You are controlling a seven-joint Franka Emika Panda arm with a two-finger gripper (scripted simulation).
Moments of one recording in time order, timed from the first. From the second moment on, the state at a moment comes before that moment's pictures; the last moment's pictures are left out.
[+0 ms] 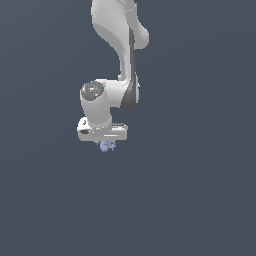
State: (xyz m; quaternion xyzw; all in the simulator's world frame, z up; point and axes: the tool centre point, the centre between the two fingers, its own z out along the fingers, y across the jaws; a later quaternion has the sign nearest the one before) arm -0.018 -0.103 0.096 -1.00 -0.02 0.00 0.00
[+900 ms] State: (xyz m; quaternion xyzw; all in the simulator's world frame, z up) arm -0.129 -0.154 0.168 -1.00 -0.02 0.00 0.00
